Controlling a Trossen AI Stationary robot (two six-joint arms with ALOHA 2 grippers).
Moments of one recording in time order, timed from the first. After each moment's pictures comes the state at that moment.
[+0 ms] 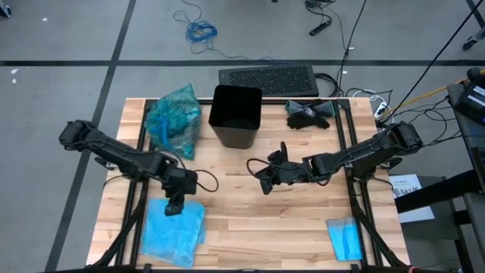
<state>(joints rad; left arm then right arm) -0.29 1.20 0.70 -0.71 0.47 -0.52 0.24 1.47 0.87 0.01 0.34 1.00</state>
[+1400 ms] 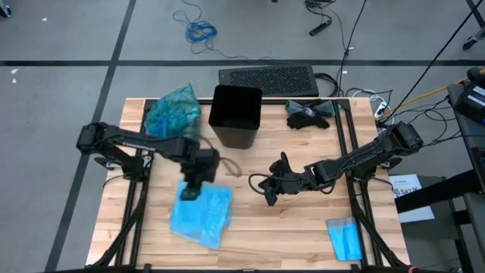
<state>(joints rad) -0.05 1.44 1.07 -1.00 0.51 -0.04 0.33 1.47 0.87 -0.04 0.36 1.01</state>
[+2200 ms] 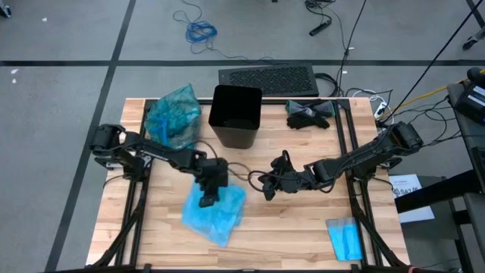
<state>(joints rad) -0.06 1.60 0.86 -0.33 0.51 -0.23 0.32 1.47 0.87 -0.04 0.46 1.04</state>
